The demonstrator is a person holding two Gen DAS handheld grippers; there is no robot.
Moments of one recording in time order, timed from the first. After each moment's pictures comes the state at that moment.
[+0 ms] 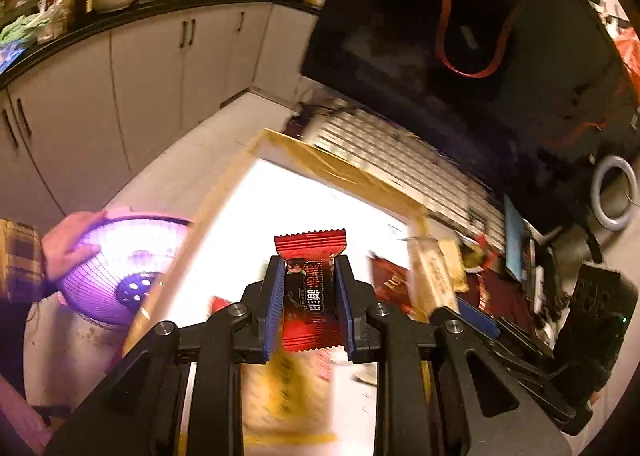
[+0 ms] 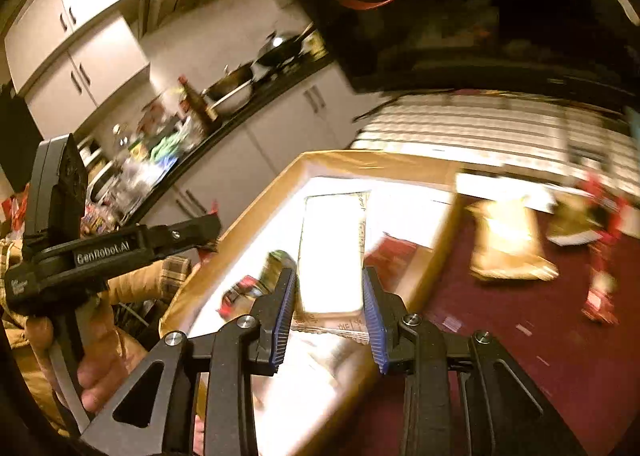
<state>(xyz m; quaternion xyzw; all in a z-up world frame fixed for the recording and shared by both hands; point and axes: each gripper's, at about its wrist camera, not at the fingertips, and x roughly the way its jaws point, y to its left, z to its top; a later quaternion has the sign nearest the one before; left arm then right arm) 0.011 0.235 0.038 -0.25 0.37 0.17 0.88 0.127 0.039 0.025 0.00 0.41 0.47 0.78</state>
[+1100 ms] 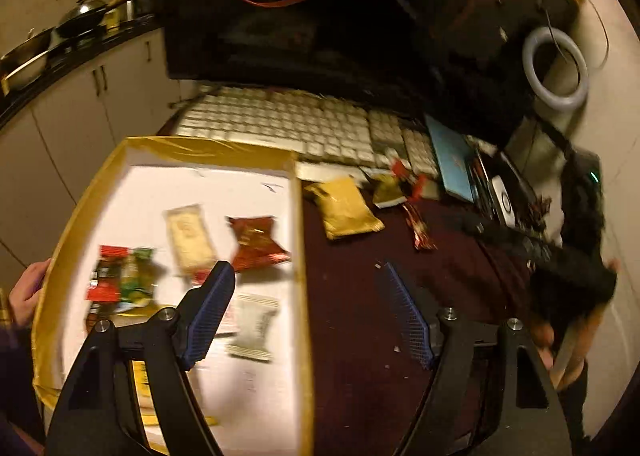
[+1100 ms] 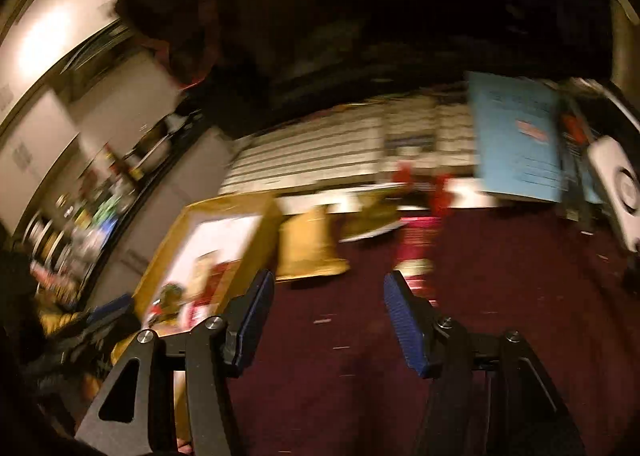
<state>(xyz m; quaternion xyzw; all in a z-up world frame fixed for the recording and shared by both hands) 0.039 0.082 0.043 -0.12 0.39 0.06 0.91 0.206 -0.148 0.008 0.09 0.44 0.31 0.84</state>
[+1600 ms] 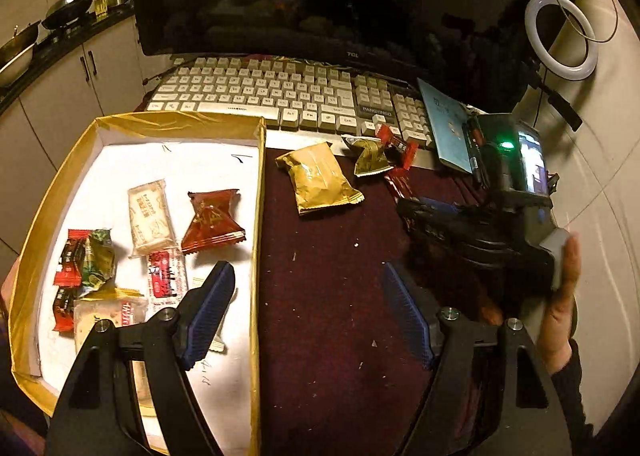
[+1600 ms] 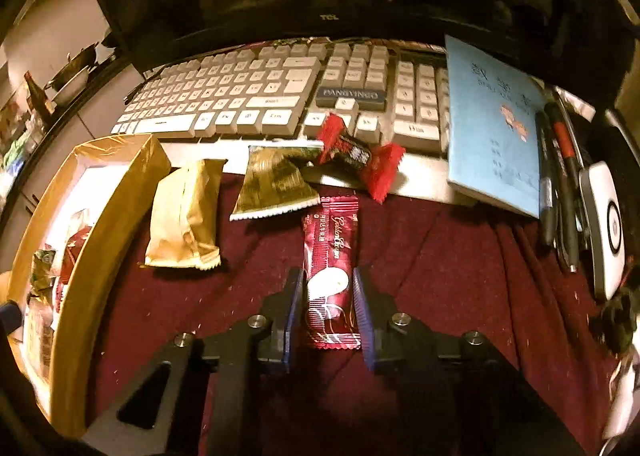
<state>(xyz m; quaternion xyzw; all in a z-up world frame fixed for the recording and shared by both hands) 0.056 0.057 0.027 -0.12 0.44 0.06 0.89 0.222 -0.107 -0.030 -0.06 0.47 0.22 0.85</state>
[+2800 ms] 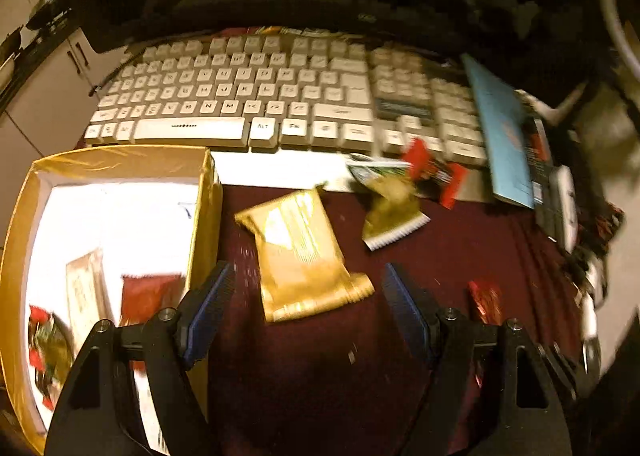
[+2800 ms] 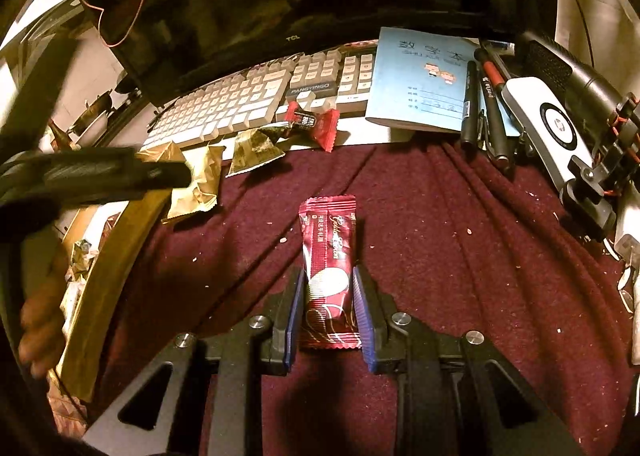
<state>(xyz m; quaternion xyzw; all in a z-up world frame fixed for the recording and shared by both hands) 0.195 0.049 -0.013 -0.10 0.51 0.10 0.85 0.182 -0.180 -0.034 0.02 0.43 0.24 0.87</state>
